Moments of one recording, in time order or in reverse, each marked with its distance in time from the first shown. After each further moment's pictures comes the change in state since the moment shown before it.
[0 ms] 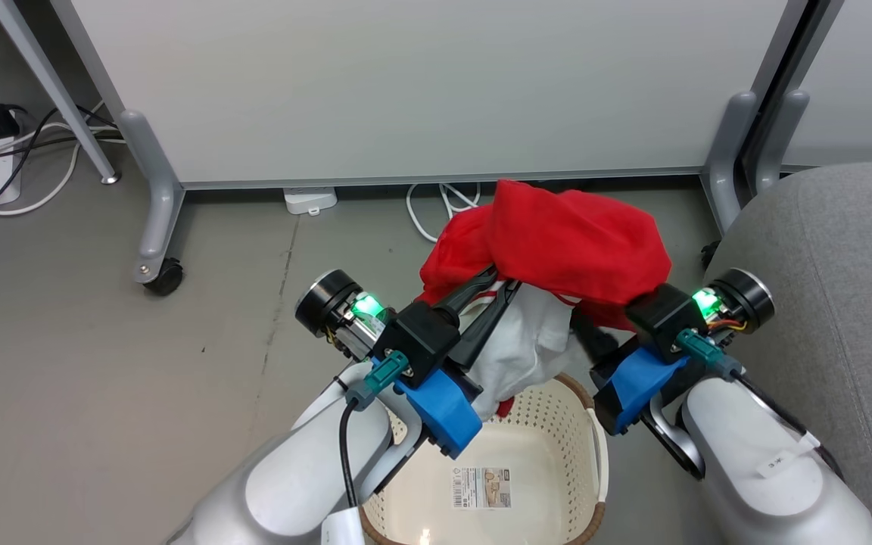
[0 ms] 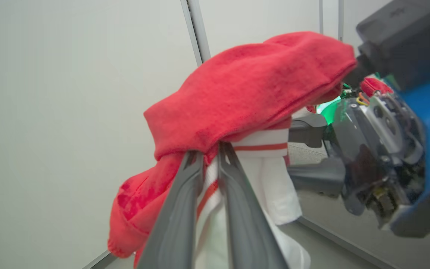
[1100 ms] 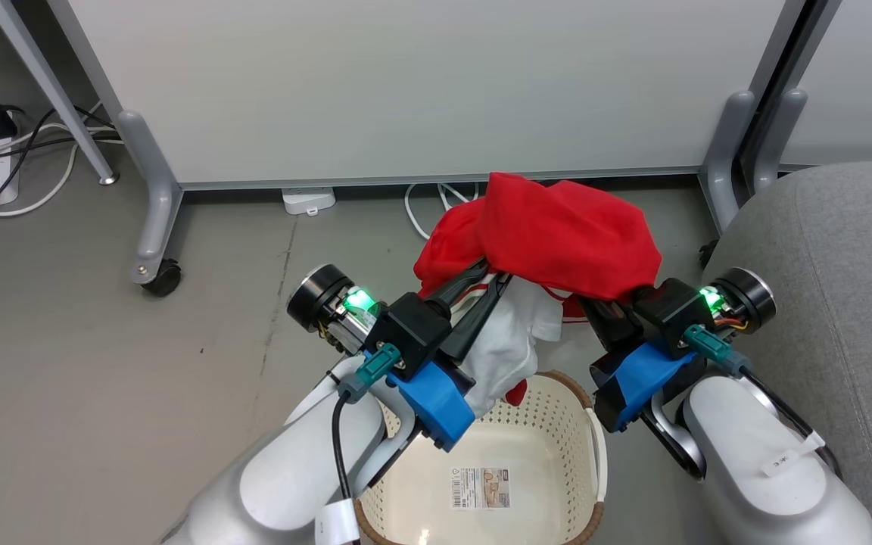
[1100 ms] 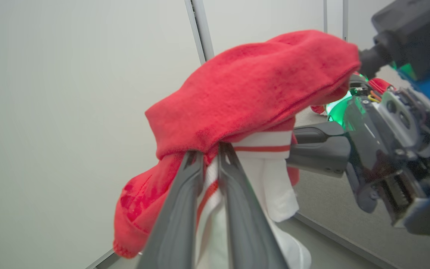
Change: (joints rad) left arm -0.003 0.000 0.024 0.013 0.009 -0.007 0.000; right arm 0.001 0.007 -0.013 -0.013 0.035 0.000 0.000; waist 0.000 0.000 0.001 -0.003
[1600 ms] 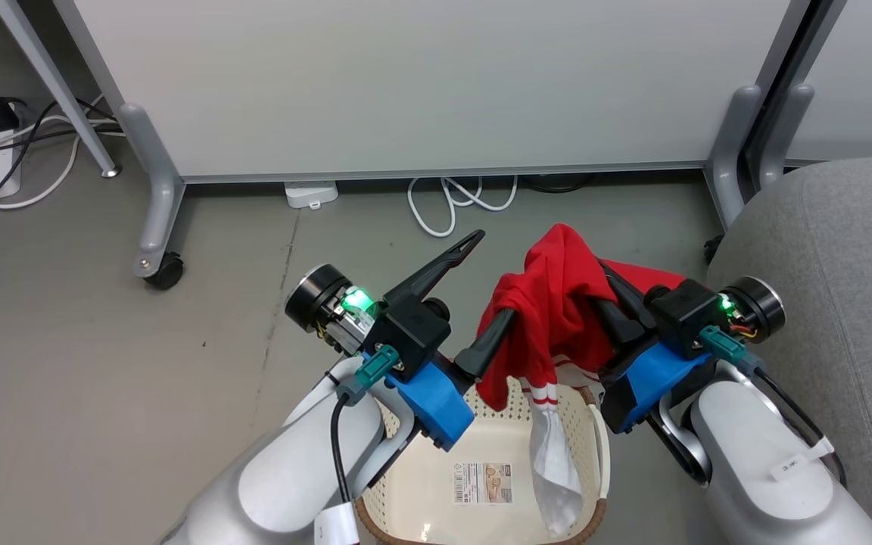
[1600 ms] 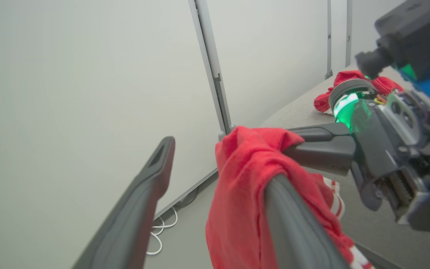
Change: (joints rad) left arm 0.007 0.001 0.010 -0.009 0.011 0.005 0.000; right arm 0.024 0.009 -0.040 -0.005 0.022 0.000 0.000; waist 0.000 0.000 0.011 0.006
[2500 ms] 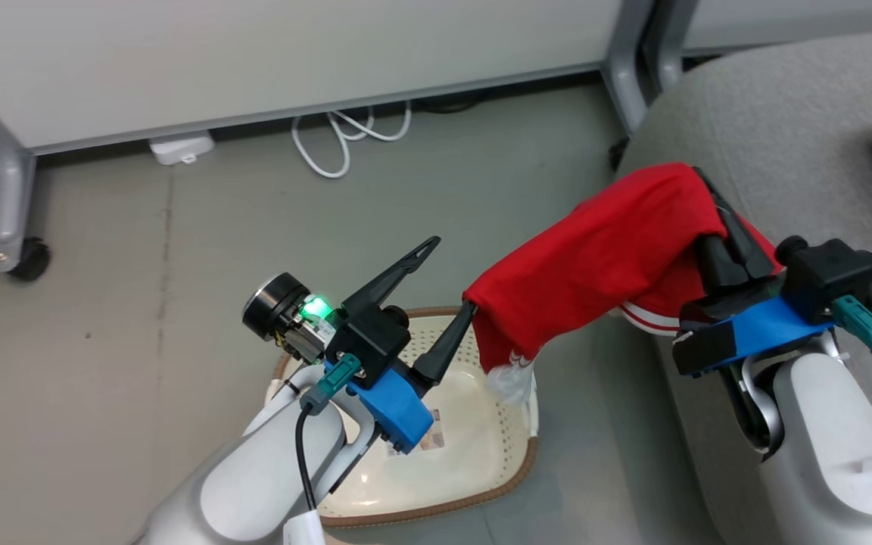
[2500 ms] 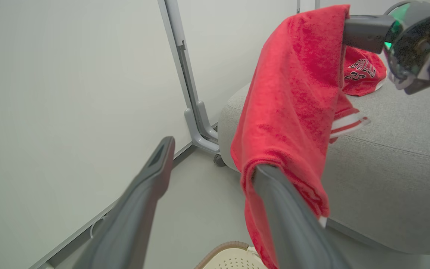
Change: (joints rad) left arm 0.031 0.076 0.020 -0.021 0.026 0.009 0.000; right arm 0.051 0.026 -0.288 -0.182 -0.007 0.000 0.000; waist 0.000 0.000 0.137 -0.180
